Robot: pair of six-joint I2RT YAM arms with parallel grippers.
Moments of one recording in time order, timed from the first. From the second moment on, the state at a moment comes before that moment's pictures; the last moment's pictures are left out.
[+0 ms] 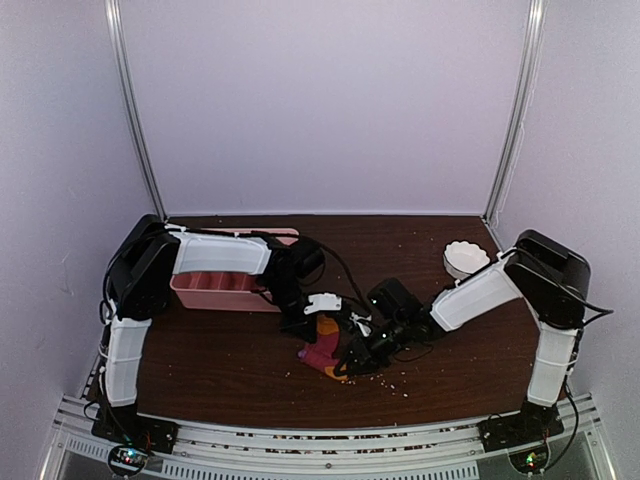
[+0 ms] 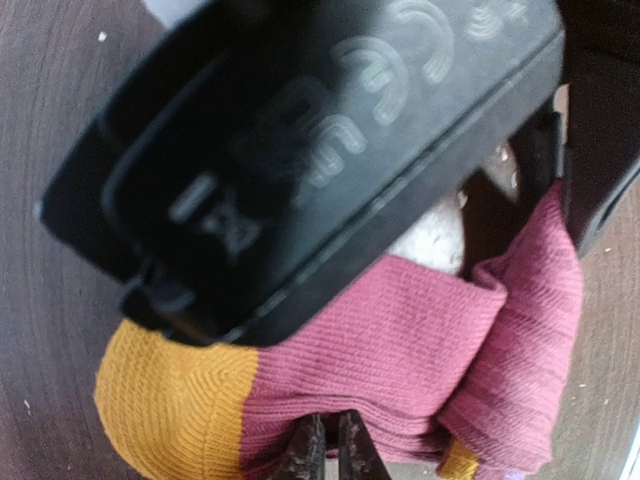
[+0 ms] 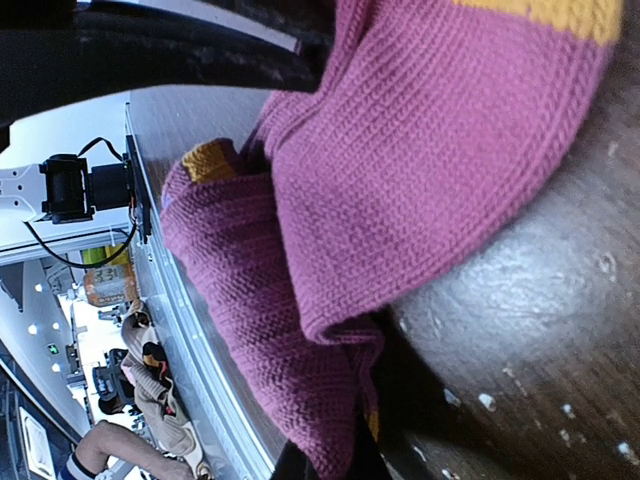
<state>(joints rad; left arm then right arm) -0.84 2.18 1.61 -0.83 0.40 0.73 0.85 1.90 0.86 0.12 -0.77 0.71</state>
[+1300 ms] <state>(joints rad) -0.82 1.85 1.37 -0.64 0.58 0.75 0.86 1.96 0.87 0.25 -0.74 0.73</state>
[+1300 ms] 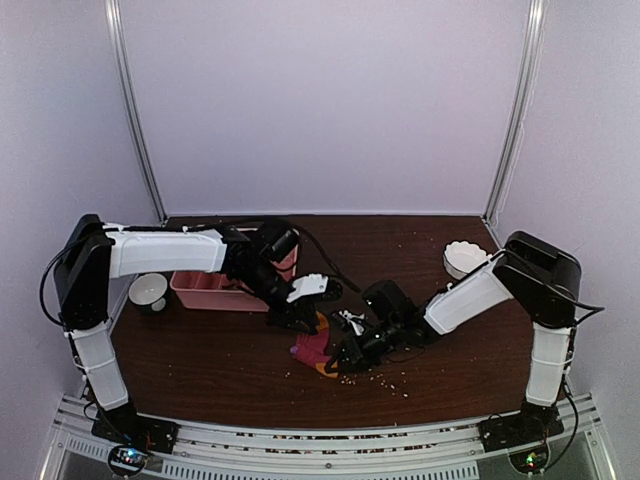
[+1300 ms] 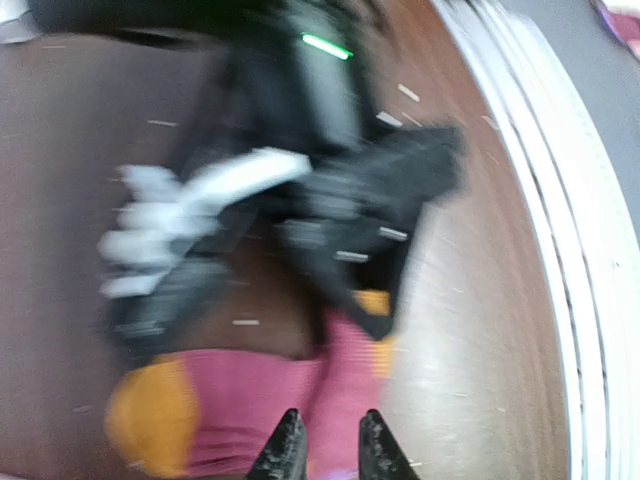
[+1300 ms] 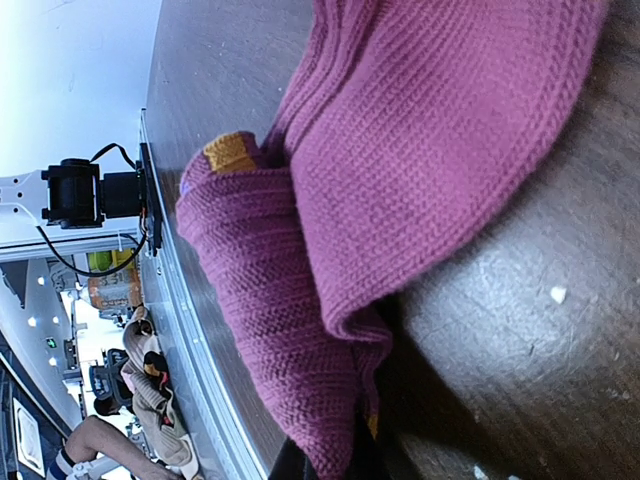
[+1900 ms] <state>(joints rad) -0.94 1.88 1.21 -0.55 0.37 0.80 0.85 1.96 0.87 0.25 -0.74 0.80</state>
